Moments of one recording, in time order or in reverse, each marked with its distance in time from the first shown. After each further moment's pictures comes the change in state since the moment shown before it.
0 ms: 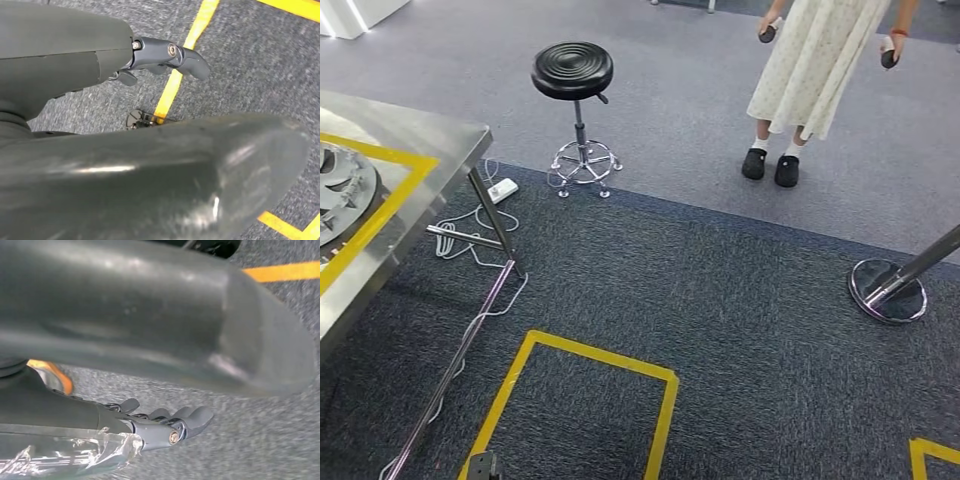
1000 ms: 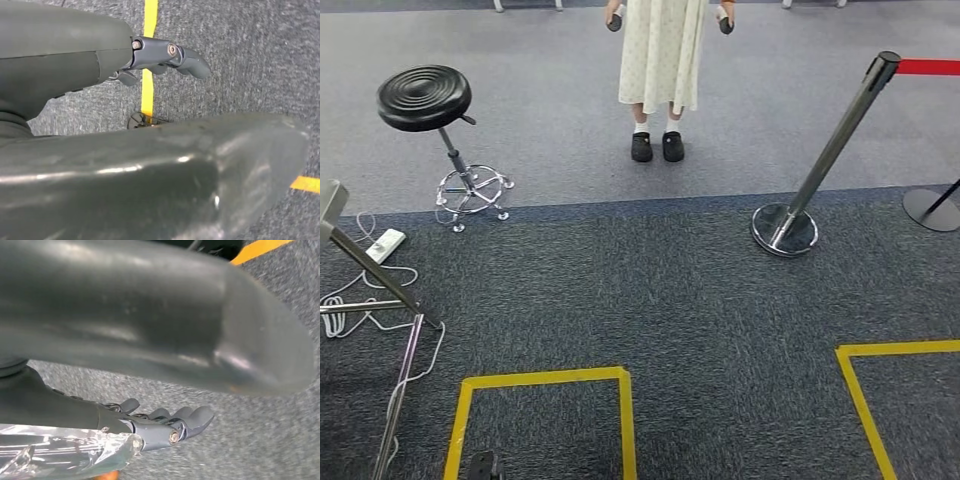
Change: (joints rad) left arm 0.003 0.007 -0.015 0.011 -0.007 0.009 -0.004; right arm 0.001 0.000 -0.001 0.000 0.022 0.007 0.013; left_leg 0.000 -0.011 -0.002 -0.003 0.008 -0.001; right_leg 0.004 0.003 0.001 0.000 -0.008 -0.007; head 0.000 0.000
